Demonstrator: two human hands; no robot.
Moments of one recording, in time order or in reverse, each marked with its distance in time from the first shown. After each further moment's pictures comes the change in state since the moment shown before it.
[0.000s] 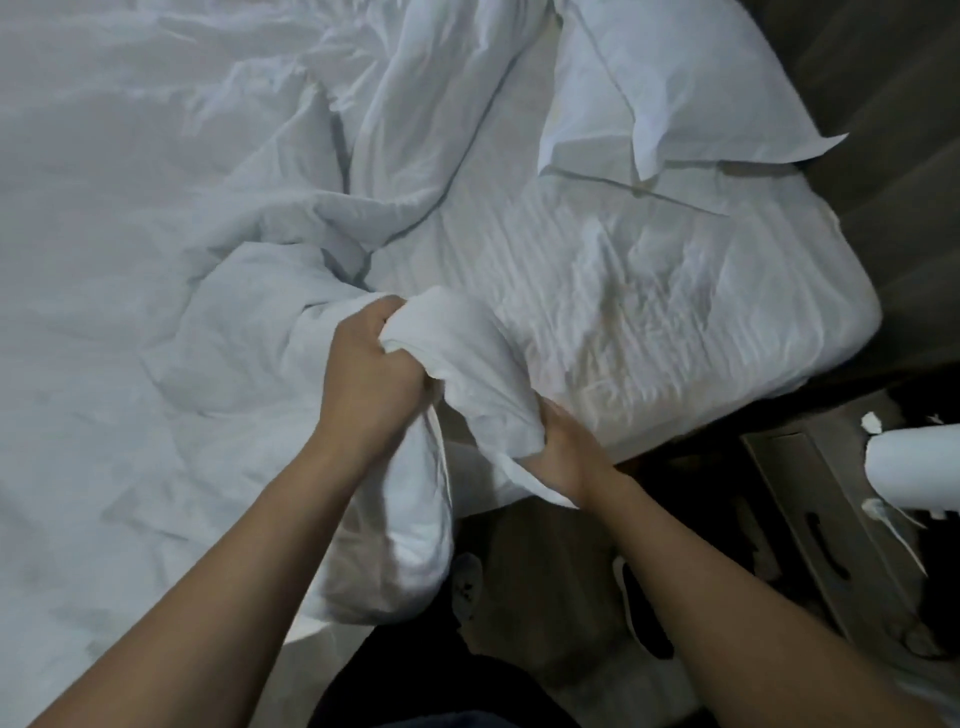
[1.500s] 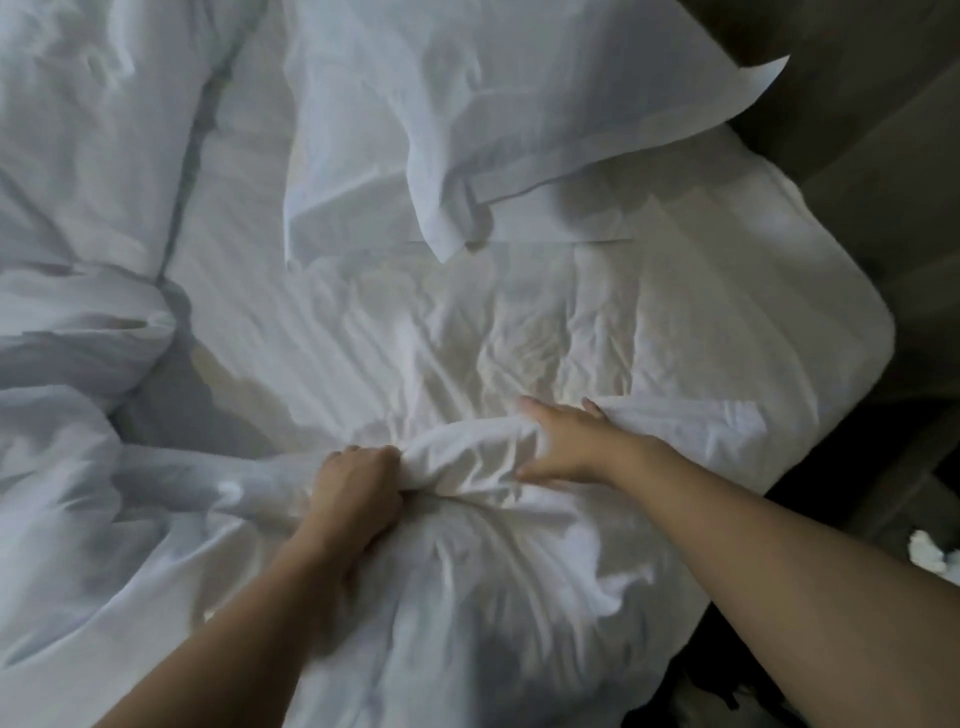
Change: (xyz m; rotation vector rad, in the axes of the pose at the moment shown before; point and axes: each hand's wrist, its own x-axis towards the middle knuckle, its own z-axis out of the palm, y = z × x) left_hand 0.301 -0.184 0.423 1.283 -0.803 0.066; right_hand 0.317 0.345 -0.273 -0.301 -0.308 0.330
